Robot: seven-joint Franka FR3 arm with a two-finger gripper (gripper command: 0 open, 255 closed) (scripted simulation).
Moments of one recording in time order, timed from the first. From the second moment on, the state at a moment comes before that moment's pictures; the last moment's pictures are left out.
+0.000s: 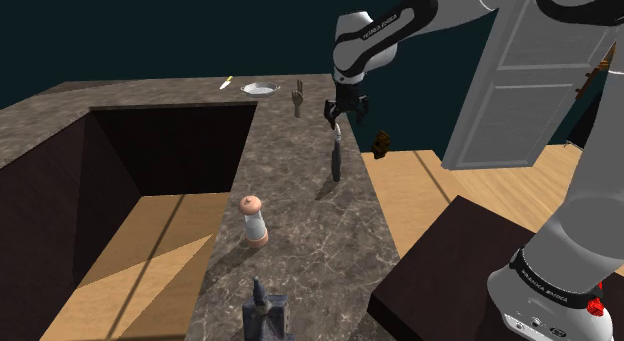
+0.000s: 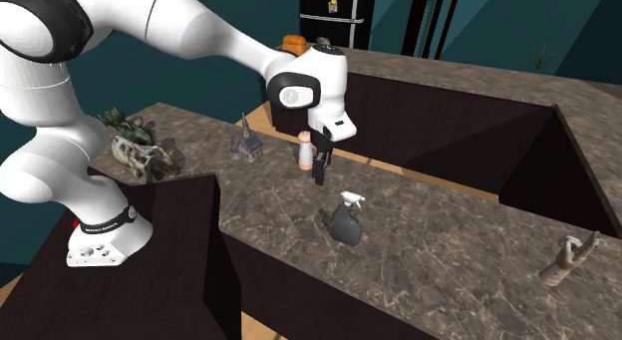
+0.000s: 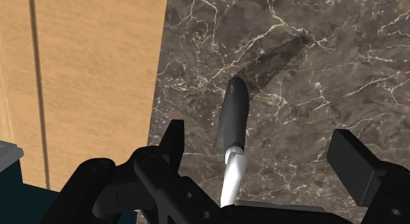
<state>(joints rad) -0.16 0.29 0.08 -1.87 -0.05 2.16 0.44</state>
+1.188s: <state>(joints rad) -0.17 0.58 0.04 -1.64 -0.06 2.25 0.51</state>
